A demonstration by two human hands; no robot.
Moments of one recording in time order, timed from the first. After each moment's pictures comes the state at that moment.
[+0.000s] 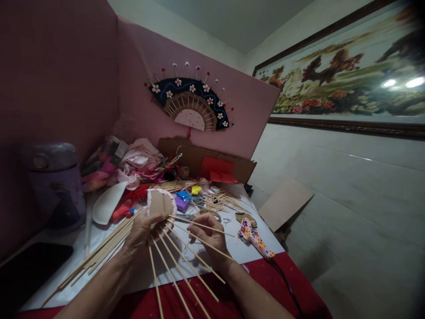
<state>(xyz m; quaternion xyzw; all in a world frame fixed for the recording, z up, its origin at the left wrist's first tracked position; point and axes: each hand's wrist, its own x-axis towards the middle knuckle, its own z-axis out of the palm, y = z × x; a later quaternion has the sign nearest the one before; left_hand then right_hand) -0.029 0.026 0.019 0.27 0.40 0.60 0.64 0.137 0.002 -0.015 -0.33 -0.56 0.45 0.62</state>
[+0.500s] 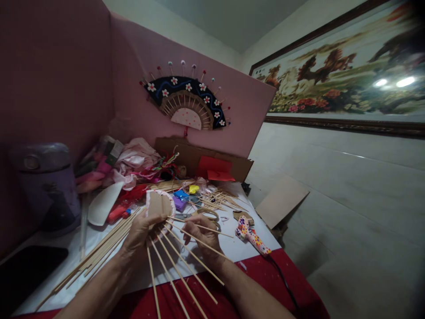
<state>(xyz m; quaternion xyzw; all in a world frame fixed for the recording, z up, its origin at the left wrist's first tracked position) -0.025 0.023 0.018 0.28 0.40 0.60 0.63 0.128 0.004 -0.018 -0.30 -0.57 0.45 0.62</state>
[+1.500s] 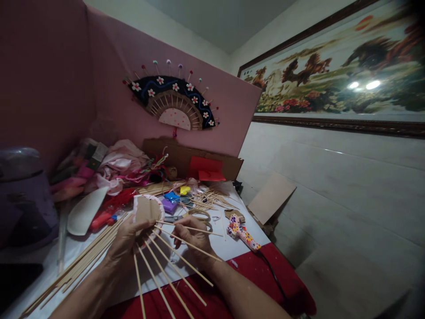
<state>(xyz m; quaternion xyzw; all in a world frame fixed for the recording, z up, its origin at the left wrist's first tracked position) -0.025 0.025 0.018 0.26 0.42 0.58 0.65 0.133 0.015 -0.031 -0.28 -0.58 0.46 0.61</state>
